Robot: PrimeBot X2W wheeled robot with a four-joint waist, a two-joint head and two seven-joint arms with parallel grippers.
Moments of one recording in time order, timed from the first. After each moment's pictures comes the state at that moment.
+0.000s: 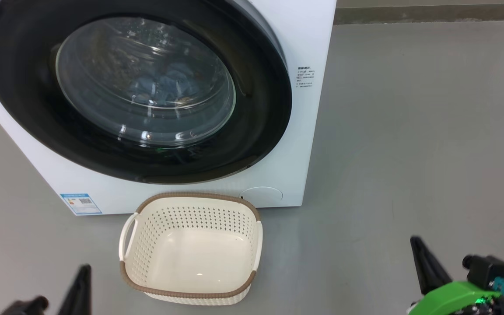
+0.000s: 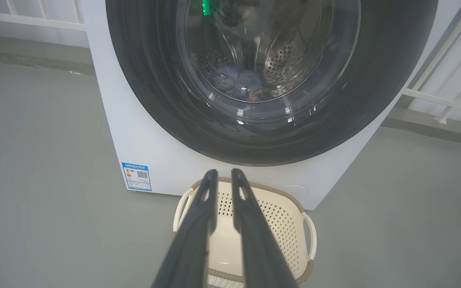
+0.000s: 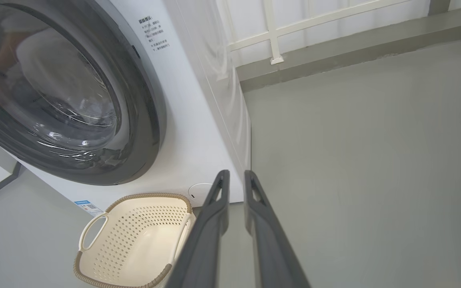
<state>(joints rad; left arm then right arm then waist) 0.01 0.23 -0.10 0.26 -0.50 -0.13 -0.25 -0.13 -0.15 0.02 0.46 0.45 0.13 -0.26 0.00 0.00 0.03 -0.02</state>
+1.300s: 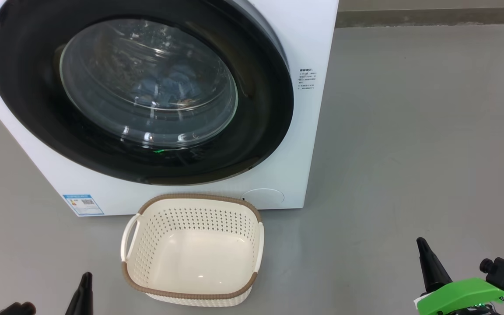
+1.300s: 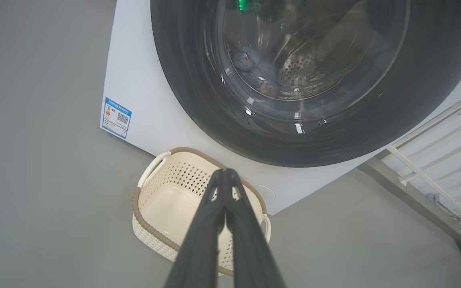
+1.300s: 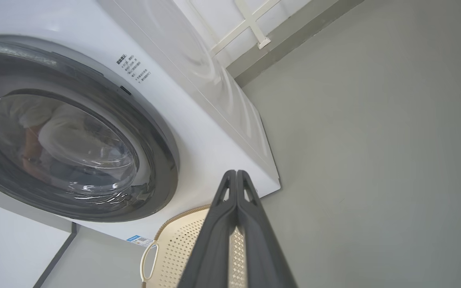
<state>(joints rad) 0.02 0.16 -0.06 0.29 -0.82 -0.13 -0.15 -0.10 -0.12 -0.02 0.43 0.78 0.13 -0.15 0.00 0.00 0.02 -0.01</state>
